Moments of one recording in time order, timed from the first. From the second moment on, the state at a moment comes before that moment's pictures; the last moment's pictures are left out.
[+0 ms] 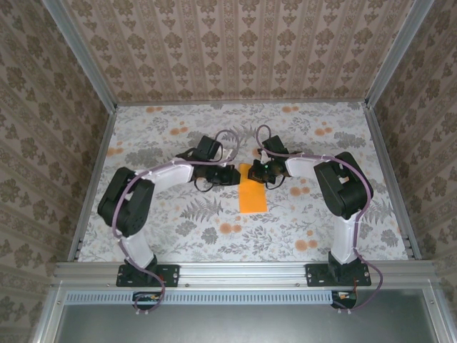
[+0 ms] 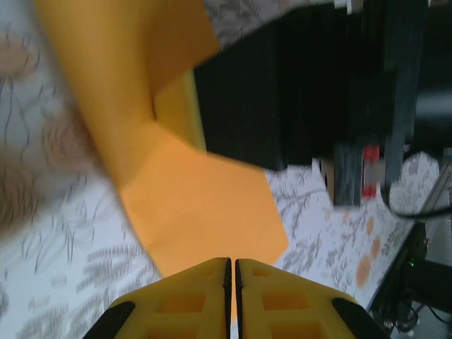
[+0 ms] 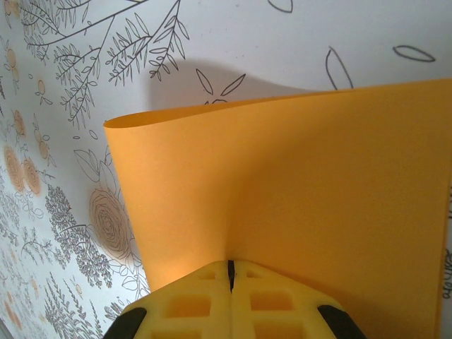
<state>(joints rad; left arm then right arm) -0.62 1.80 1.11 -0.28 0.62 -0.45 0.41 1.97 1.13 -0.19 -0.43 0.68</state>
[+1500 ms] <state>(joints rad) -0.69 1.99 1.20 -0.33 0.51 -0.44 0.49 1.67 0.85 -0.28 -0.40 0.65</state>
